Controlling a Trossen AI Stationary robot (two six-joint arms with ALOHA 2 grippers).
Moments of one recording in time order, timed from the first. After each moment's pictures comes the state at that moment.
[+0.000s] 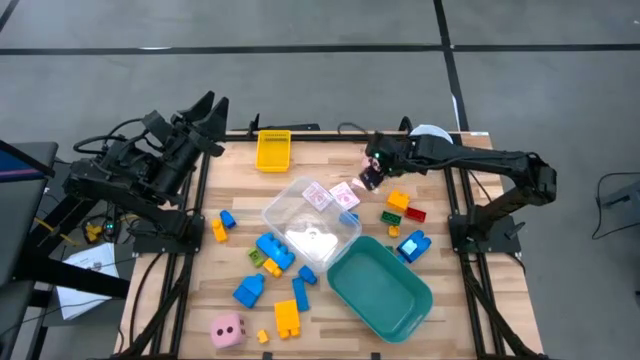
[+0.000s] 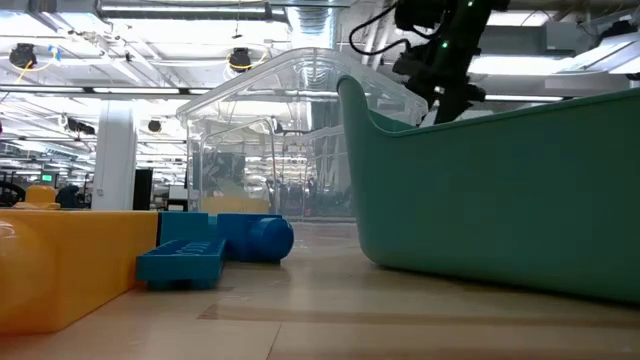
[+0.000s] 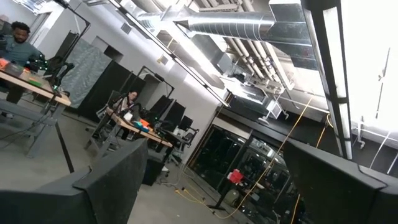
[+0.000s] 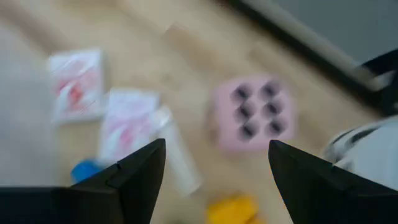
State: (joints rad) left arm -0.25 1.01 1.15 0.77 -1.08 0.20; right arm -0.34 1.46 1.24 -0.89 0.34 0.49
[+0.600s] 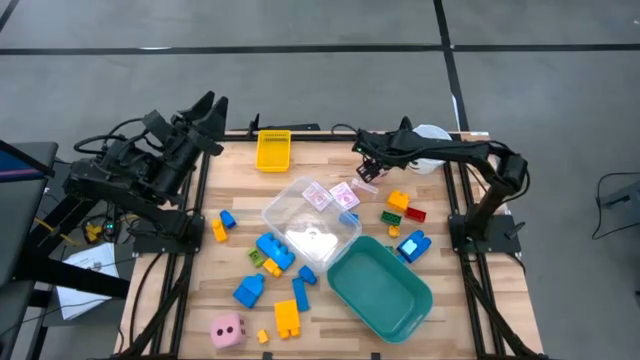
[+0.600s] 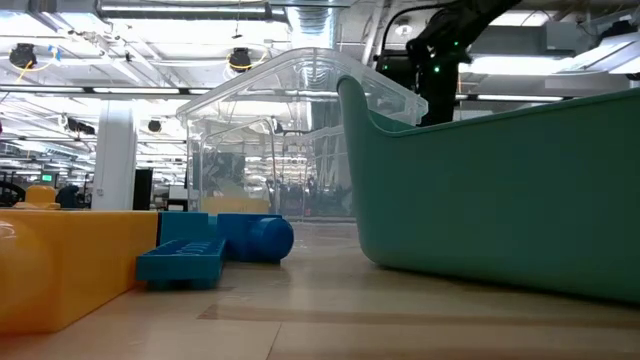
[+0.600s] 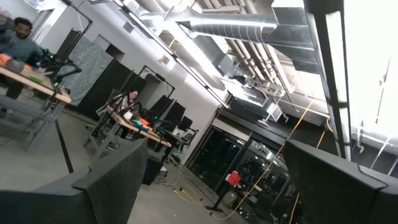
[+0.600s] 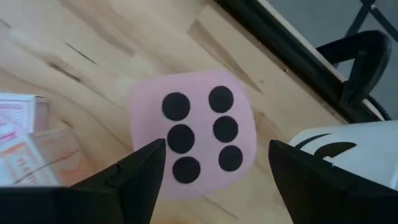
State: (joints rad) left arm -0.23 1.01 1.15 0.77 -1.08 0.16; right arm -0.45 1.71 1.24 -0.87 0.43 0.41
